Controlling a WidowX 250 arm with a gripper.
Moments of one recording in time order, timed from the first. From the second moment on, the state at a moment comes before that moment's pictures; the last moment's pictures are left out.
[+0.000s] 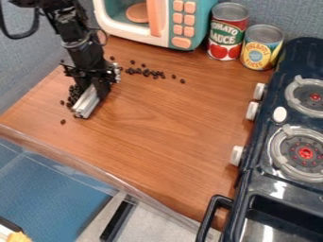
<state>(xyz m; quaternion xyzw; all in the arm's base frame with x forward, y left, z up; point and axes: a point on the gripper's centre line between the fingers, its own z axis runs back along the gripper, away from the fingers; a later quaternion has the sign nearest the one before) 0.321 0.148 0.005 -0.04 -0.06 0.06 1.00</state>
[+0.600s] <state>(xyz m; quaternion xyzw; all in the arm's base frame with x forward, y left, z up) 0.315 0.138 0.012 -0.08 -0.07 0.07 0.99</state>
